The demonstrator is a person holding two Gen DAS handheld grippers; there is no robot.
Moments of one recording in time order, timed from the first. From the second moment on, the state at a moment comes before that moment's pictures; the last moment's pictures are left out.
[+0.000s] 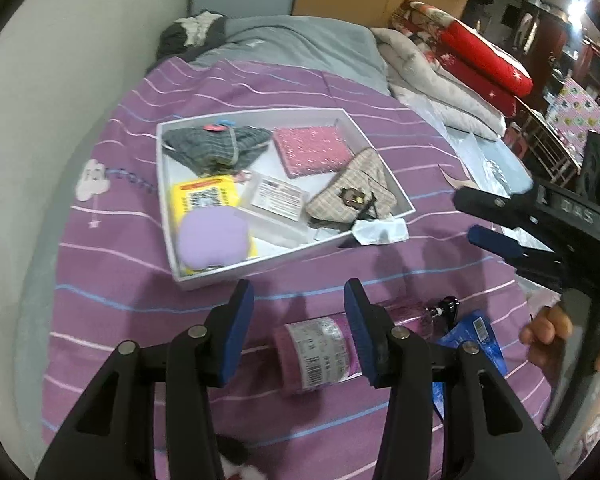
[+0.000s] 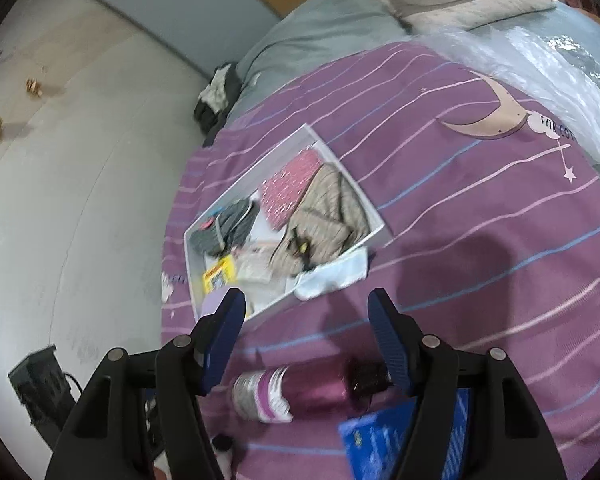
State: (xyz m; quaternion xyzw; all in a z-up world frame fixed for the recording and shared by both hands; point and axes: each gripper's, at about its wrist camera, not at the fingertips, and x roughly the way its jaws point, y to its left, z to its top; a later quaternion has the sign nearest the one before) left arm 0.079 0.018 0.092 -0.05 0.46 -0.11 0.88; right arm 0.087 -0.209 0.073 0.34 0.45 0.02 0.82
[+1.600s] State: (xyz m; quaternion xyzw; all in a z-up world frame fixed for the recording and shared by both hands) left arm 0.074 0.022 0.078 -0.06 0.46 -0.10 0.88; right arm 0.108 -0.192 0.049 0.40 0.44 0.10 0.80
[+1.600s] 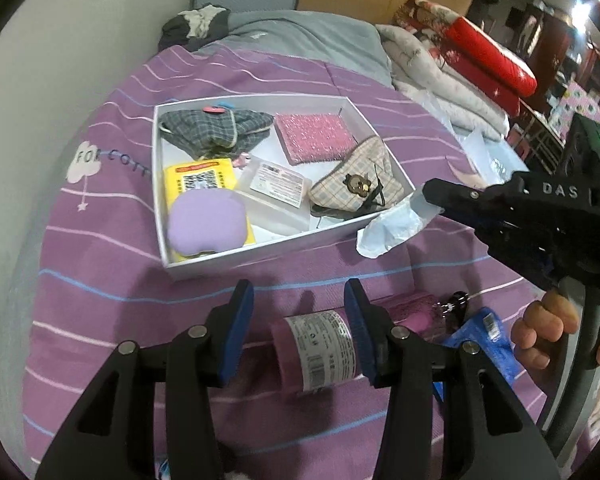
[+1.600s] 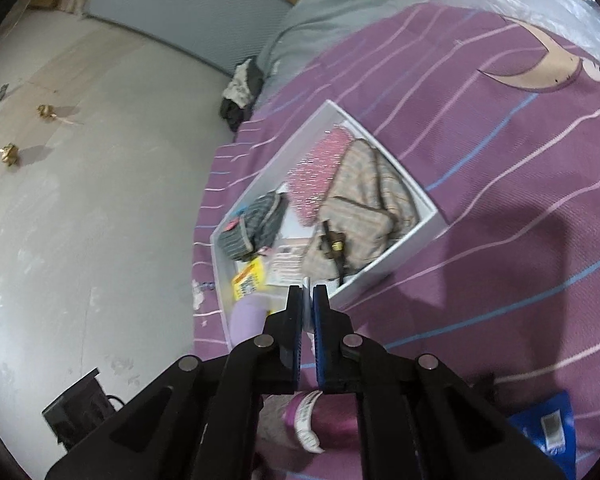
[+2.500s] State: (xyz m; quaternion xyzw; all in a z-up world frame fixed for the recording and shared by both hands) left arm 0.020 0.096 0.088 -0.13 0.59 -0.10 0.79; right arm 0.069 -0.137 0.125 0.31 0.45 0.16 0.82
